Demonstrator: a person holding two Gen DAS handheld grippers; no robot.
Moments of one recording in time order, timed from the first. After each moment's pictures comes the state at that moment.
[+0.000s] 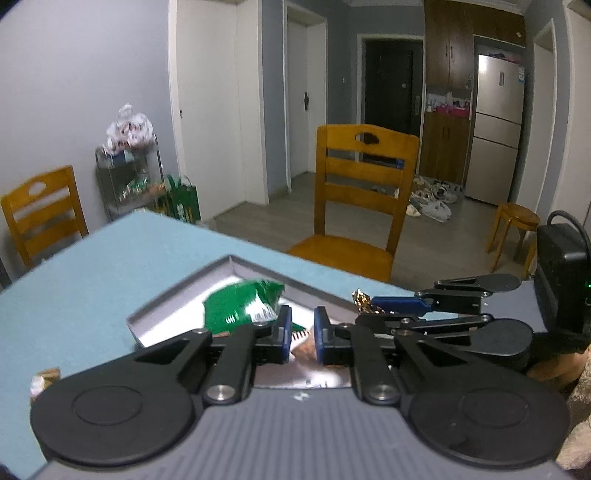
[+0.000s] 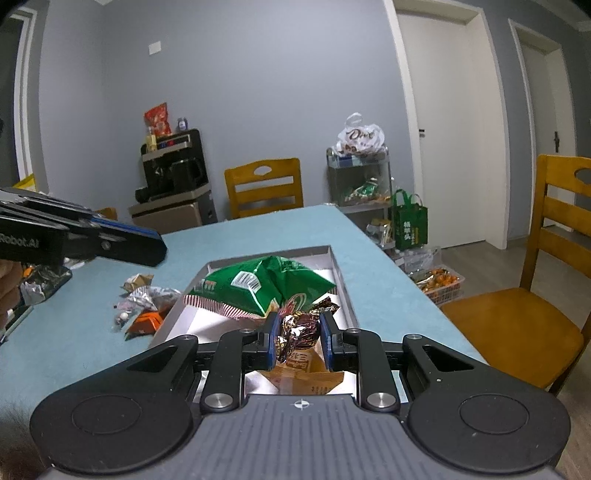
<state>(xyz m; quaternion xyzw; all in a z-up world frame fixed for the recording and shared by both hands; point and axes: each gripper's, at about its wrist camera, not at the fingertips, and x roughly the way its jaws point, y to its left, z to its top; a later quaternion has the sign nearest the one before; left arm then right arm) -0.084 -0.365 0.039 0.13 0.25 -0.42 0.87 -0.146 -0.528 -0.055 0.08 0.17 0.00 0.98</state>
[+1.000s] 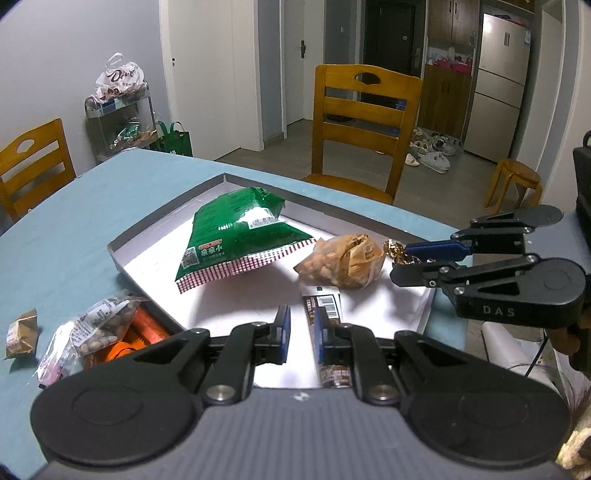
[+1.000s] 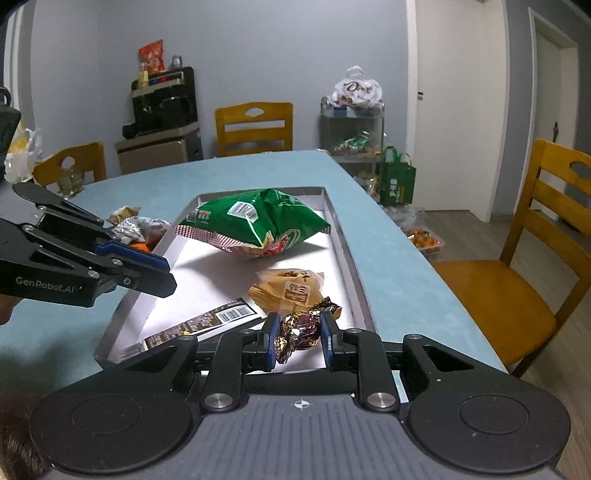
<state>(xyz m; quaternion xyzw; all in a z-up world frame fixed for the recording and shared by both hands) -0.067 -0.366 -0.019 0.16 0.32 -0.41 0.84 -0.152 -0.506 -0.063 0.03 0.27 -0.03 0.96</state>
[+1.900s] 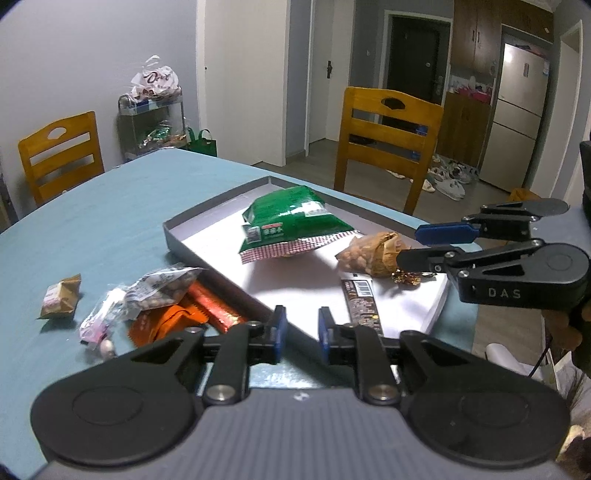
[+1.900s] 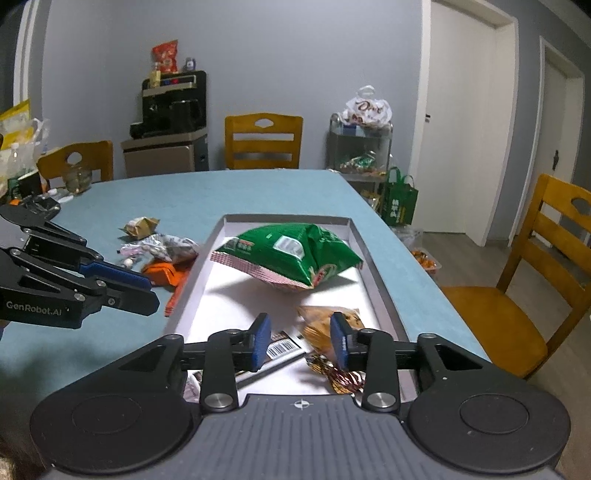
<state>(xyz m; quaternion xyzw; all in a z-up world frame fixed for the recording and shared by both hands) -0.080 -0.299 -0.009 0.12 0.30 -0.39 0.86 -0.144 -0.460 -0.038 -0.01 0.25 -0.04 0.97</state>
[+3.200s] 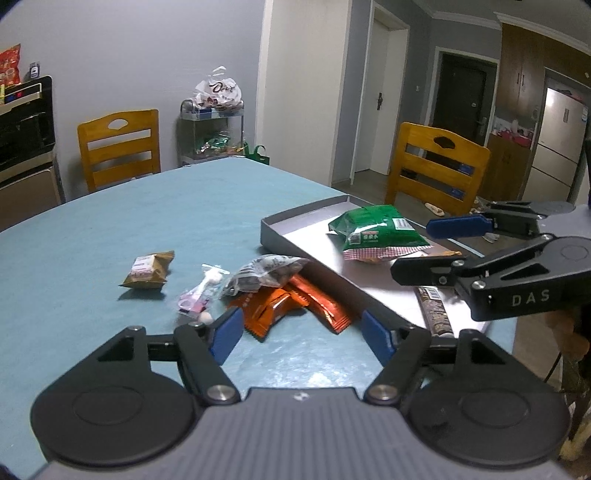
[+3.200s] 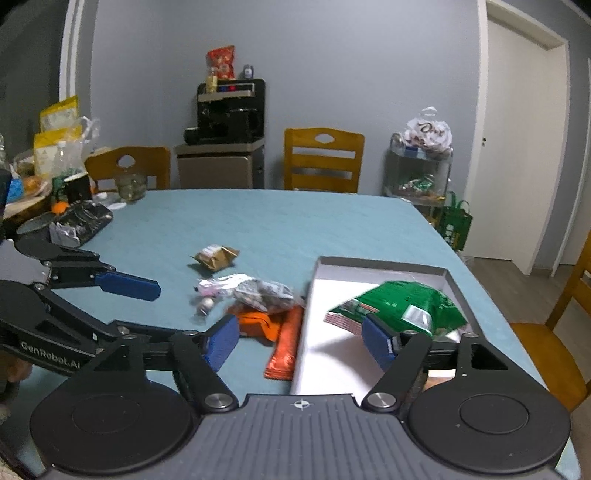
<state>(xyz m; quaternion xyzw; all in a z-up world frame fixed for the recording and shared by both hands) -0.075 -0.207 -0.003 0.06 0.28 -0.32 0.90 -0.102 -0.380 -0.009 -0.03 0.23 0.04 0.97</state>
